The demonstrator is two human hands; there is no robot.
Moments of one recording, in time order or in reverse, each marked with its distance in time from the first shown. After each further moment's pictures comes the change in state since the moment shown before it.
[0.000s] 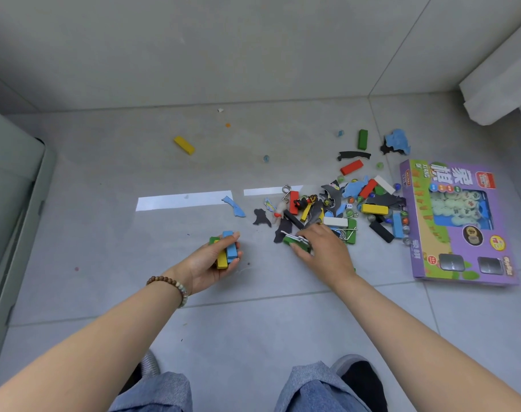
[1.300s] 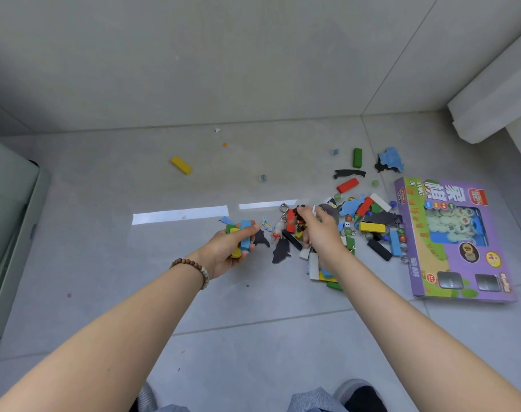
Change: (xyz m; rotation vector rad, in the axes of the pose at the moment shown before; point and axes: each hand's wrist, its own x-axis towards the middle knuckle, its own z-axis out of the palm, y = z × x) left_hand 0.028 0.038 0.044 0.285 0.010 0.148; right_hand 0.061 -0.034 -0.041 1.011 0.061 0.646
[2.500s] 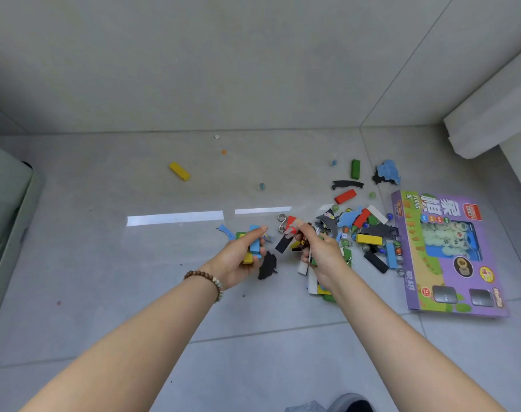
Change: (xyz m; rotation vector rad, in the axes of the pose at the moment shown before) left_hand 0.002 0.001 0.021 -0.271 -0.116 -0.084; right_hand -0.008 0.004 -0.003 0.209 -0.001 0.125
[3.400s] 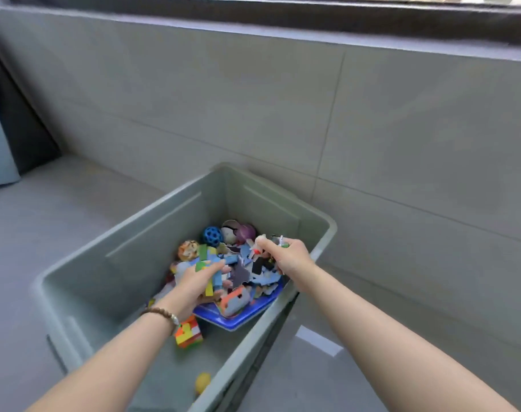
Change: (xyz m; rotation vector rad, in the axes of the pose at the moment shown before) left_hand -0.348 0.191 -0.392 -0.088 0.590 0.646; right_hand -0.279 -0.126 0.492 -0.565 -0.735 -0.504
